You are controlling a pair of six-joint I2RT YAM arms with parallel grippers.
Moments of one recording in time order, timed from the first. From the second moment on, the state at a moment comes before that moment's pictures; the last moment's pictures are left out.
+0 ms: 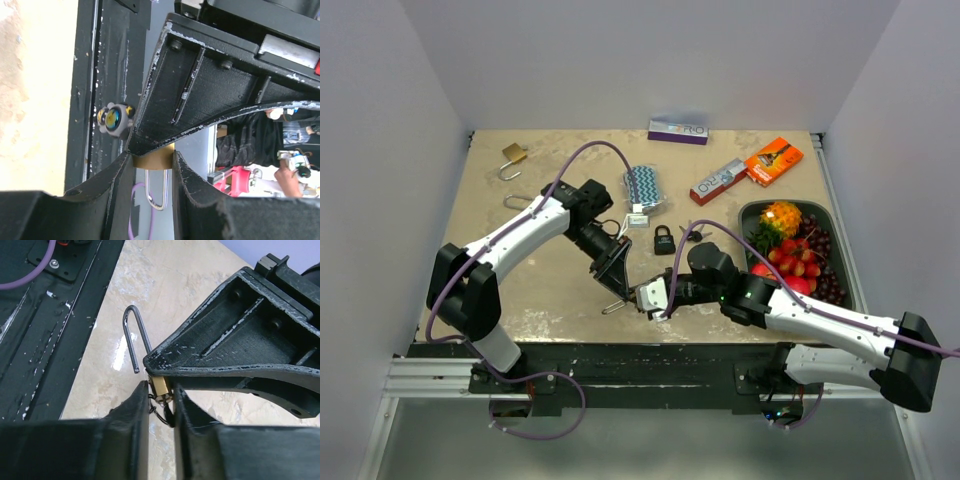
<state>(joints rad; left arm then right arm) -0.56 1.65 1.36 -1.29 1.16 0.49 1.02 1.08 0.72 -0.03 -0.49 -0.74</state>
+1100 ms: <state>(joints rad) -0.12 1.23 1.21 -1.16 1.20 0.83 0.77 1.02 0.74 -0.04 -0.51 -0.06</state>
